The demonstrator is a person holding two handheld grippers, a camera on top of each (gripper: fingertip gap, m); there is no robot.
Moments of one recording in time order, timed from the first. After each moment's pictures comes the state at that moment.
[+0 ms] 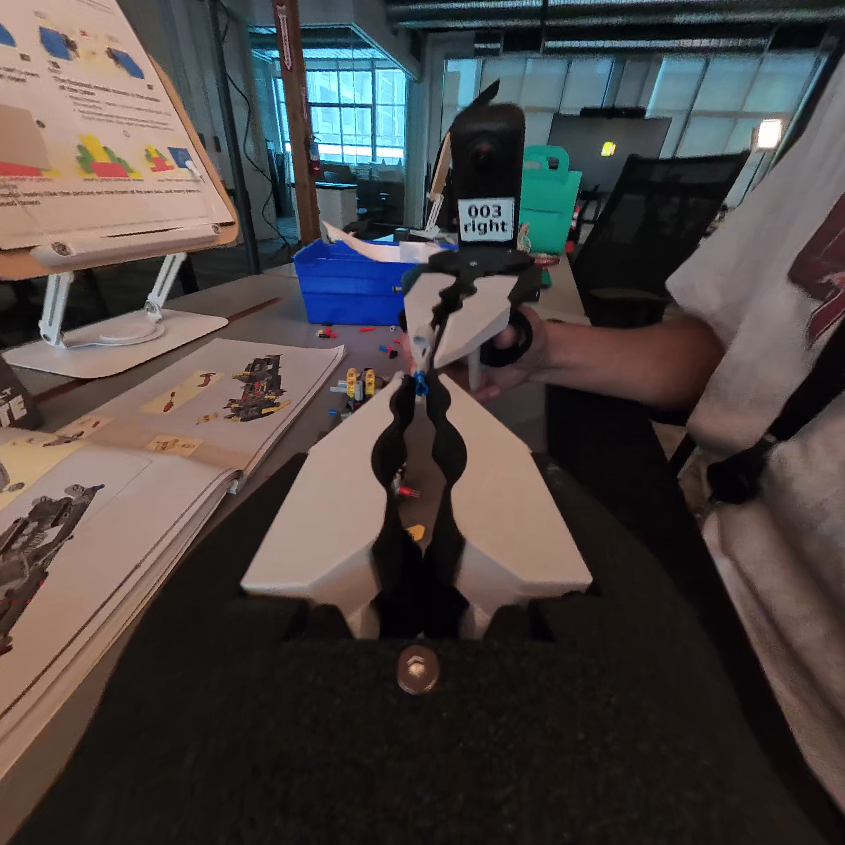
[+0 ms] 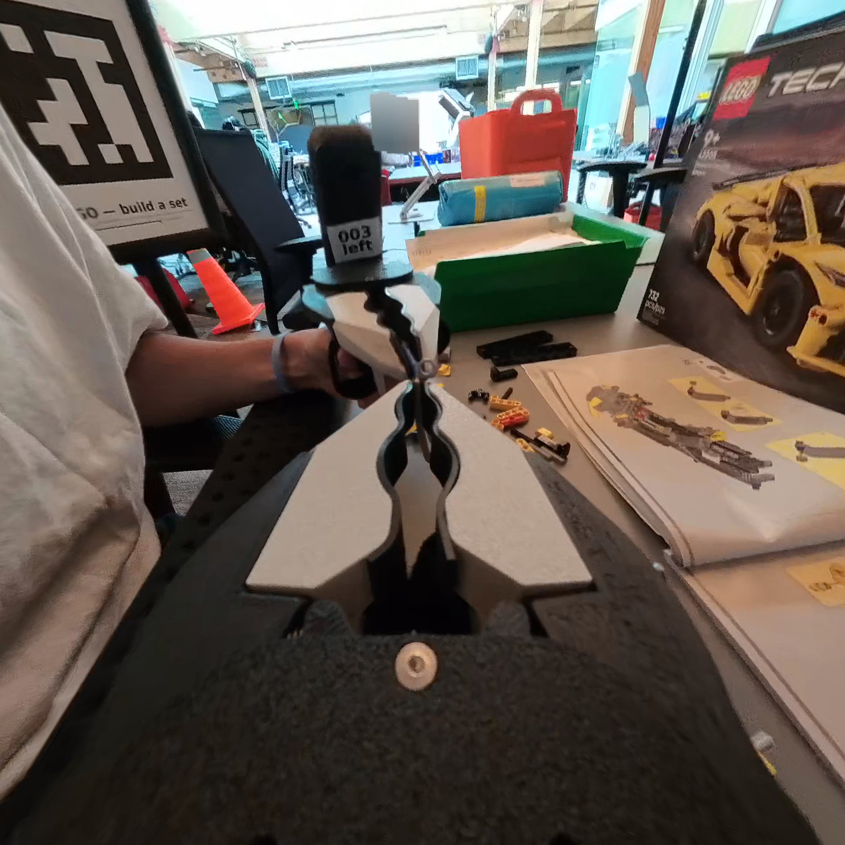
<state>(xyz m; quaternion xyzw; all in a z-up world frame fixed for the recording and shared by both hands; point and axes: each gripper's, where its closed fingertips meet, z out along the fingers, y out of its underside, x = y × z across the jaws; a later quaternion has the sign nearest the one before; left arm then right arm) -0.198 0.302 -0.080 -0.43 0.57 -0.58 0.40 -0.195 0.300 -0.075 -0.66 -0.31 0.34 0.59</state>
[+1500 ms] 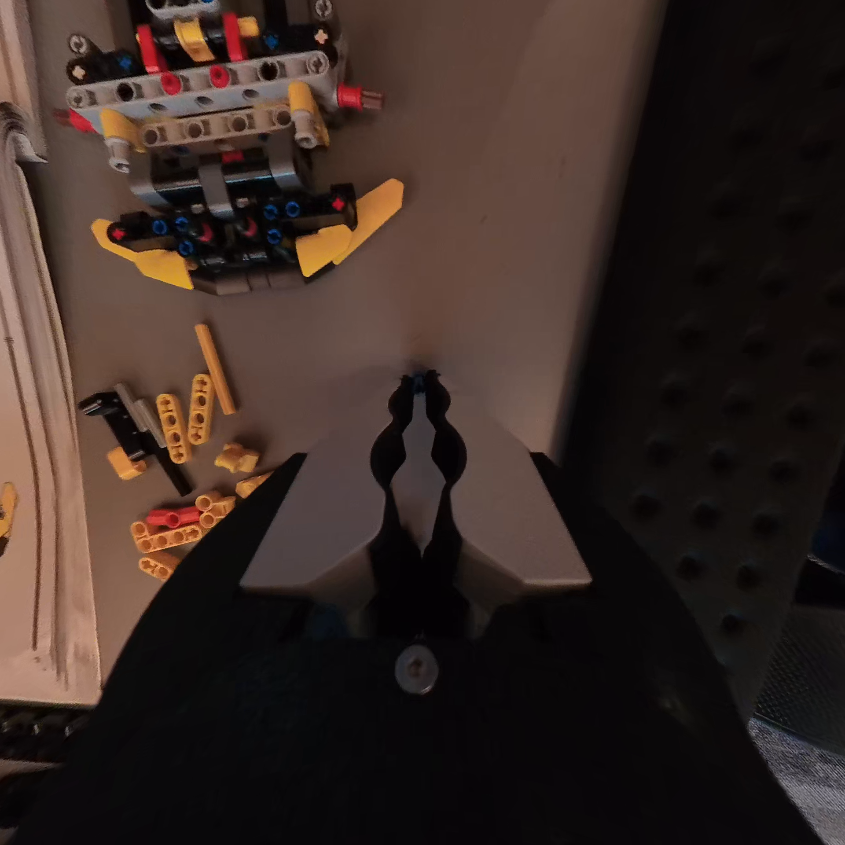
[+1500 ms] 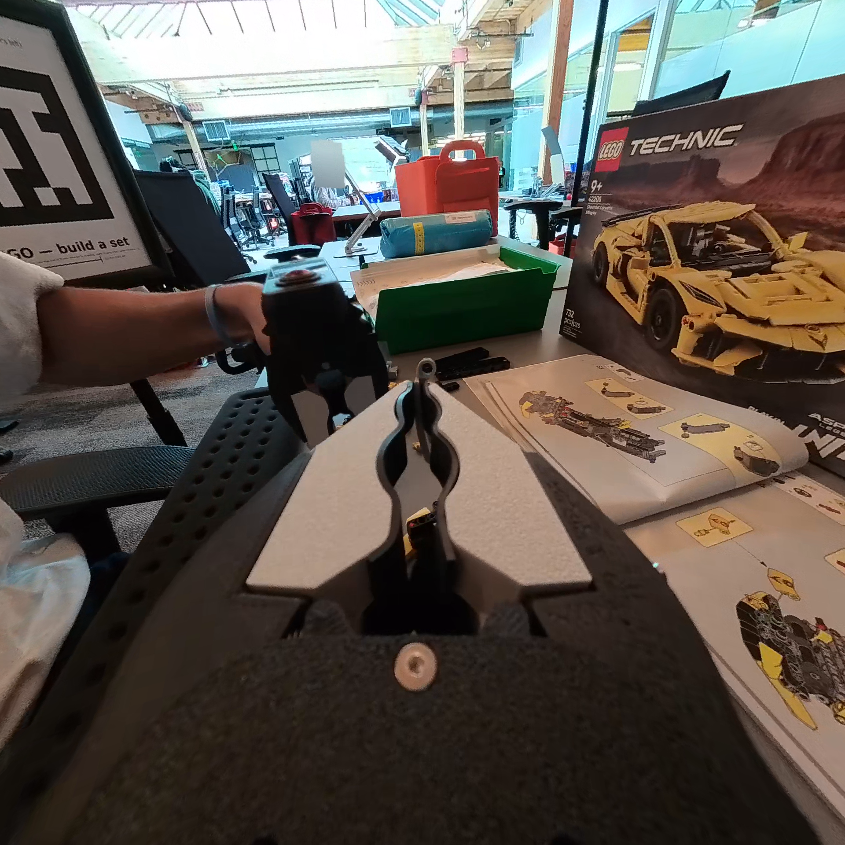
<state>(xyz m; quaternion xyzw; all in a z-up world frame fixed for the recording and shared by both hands) -0.251 0.313 -0.216 -0.52 0.83 -0.17 0.13 -0.154 0.307 -0.062 -0.66 -0.26 0.30 0.63</state>
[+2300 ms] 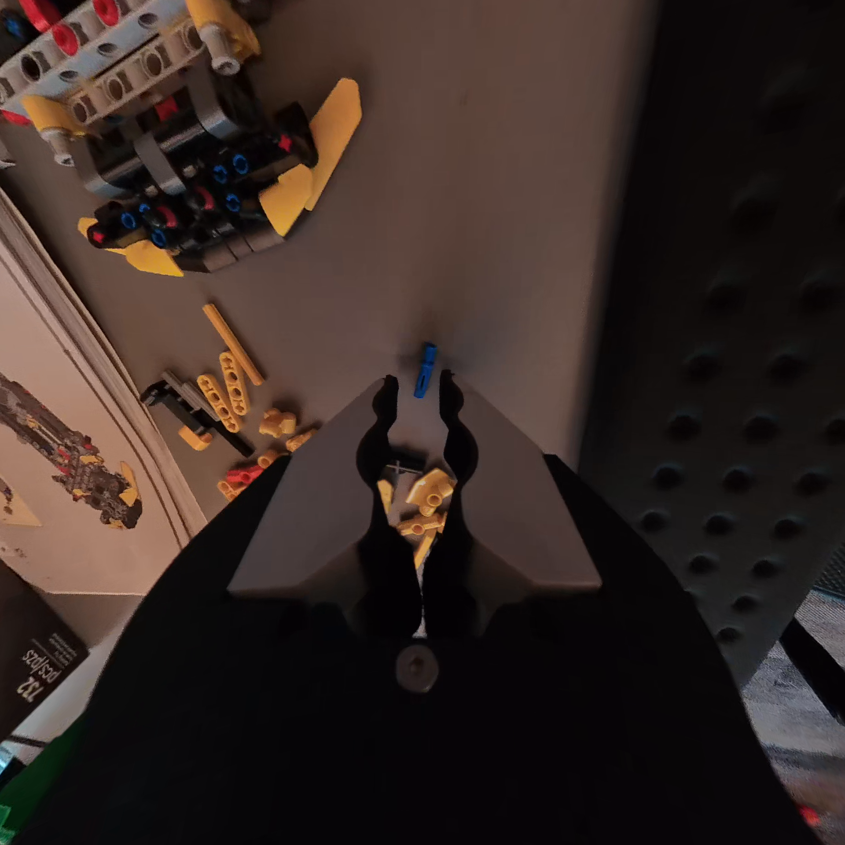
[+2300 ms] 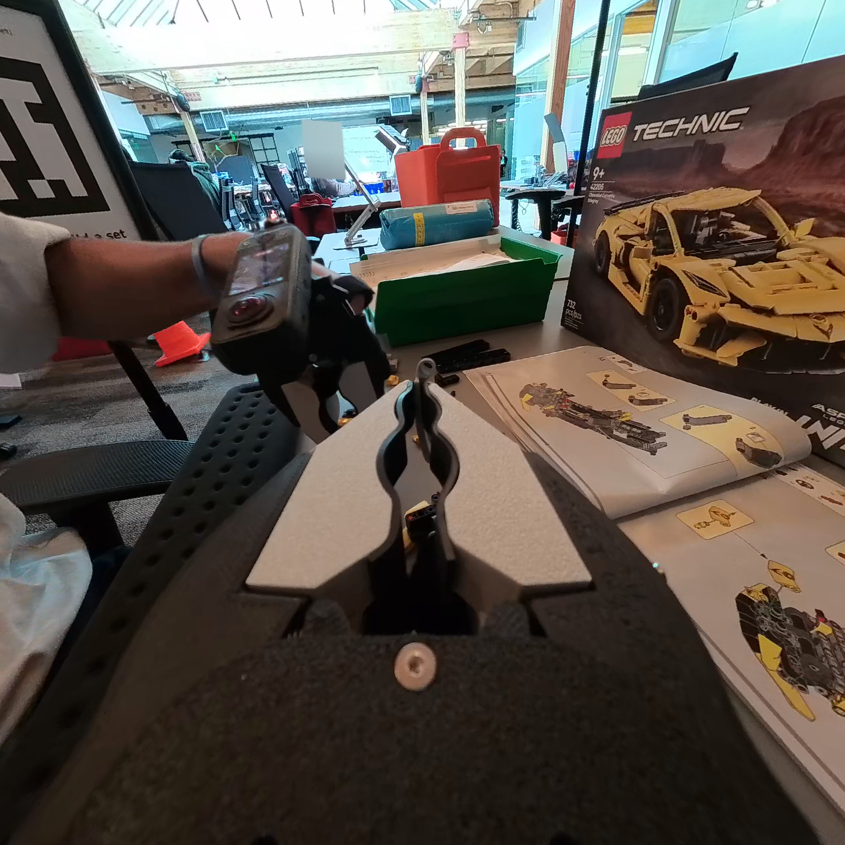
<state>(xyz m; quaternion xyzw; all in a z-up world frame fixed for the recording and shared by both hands) -0.270 0.331 -0.213 -0.44 0.89 -0.02 0.10 -0.153 0.308 -0.066 -0.67 -0.26 0.30 0.62</state>
